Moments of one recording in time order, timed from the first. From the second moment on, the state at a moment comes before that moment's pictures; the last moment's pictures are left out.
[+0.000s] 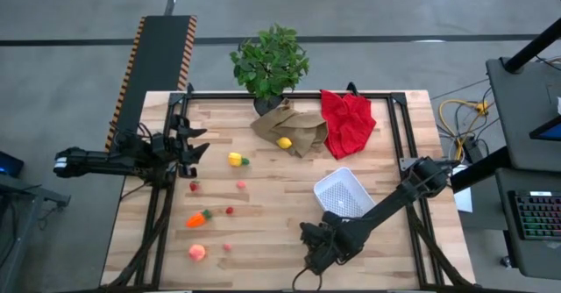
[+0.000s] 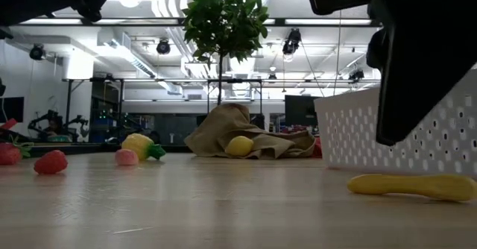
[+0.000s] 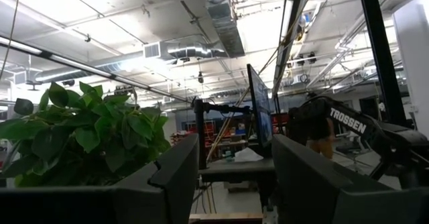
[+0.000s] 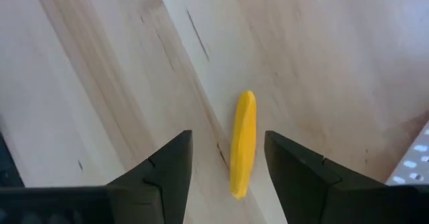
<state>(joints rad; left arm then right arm) 0.00 0.32 0.13 0.65 -0.16 0.22 0.63 2.03 1.48 -0.76 0.25 1.05</state>
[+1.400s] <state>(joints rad) 0.00 0.32 0.13 0.65 -0.16 0.22 0.66 2.11 1.76 -0.99 0.27 0.77</state>
